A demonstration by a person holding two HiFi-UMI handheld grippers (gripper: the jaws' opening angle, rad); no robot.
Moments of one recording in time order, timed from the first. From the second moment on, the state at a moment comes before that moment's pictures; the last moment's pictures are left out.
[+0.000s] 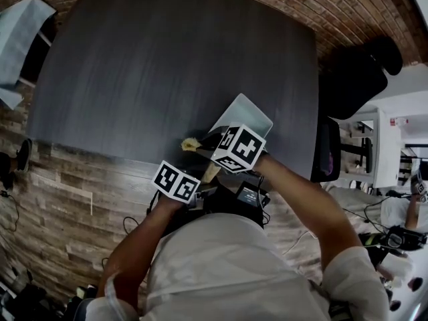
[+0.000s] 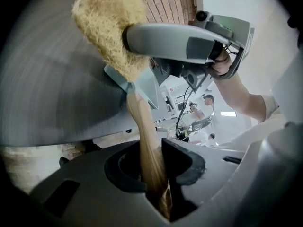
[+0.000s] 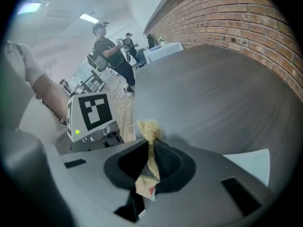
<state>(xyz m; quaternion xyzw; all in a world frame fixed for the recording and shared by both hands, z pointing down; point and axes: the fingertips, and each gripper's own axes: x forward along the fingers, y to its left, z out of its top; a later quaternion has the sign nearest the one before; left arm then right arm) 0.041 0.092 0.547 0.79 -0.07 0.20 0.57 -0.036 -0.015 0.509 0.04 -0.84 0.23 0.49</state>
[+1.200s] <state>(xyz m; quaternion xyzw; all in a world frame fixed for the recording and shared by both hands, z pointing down) 0.045 0.088 0.550 0.77 -0.13 0.17 0.61 -0.048 -0.037 0.537 0.06 -0.81 -0.06 0.59</state>
